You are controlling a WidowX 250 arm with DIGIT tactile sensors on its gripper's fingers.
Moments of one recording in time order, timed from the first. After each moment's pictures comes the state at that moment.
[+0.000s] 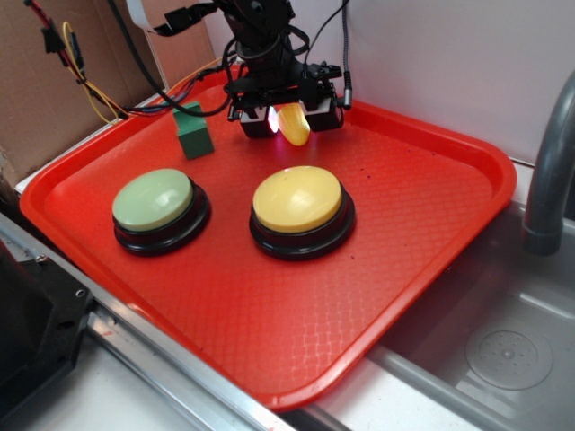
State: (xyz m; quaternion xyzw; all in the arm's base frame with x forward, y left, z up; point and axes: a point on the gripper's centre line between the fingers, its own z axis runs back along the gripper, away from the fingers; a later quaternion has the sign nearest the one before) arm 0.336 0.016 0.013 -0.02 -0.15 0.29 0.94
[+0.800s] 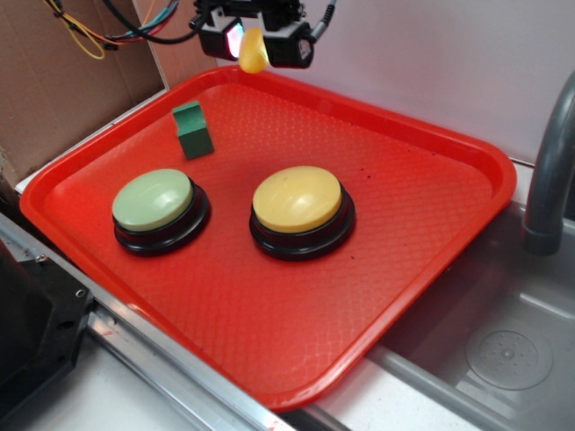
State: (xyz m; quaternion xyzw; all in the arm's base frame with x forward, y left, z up) arm 0.290 -0.009 0.123 -0.01 -0.04 0.14 0.99
